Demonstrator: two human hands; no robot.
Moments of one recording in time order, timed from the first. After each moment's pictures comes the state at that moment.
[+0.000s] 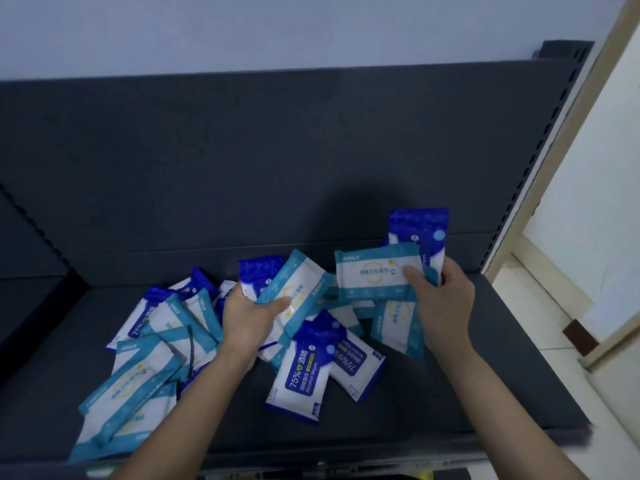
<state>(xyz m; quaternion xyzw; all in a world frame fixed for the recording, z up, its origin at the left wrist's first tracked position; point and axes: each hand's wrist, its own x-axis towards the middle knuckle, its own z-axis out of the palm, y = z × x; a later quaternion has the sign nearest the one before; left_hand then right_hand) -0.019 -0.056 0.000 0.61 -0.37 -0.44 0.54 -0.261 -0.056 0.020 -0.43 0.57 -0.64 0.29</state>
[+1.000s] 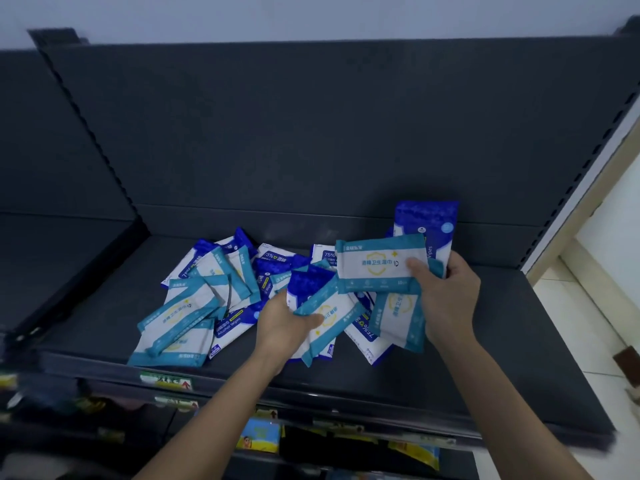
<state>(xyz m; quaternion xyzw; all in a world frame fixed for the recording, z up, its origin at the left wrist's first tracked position) -0.038 0.012 -0.026 0.71 -0.42 -0.37 0.43 -0.240 -0.032 0.015 -0.40 0.52 -0.63 0.41</state>
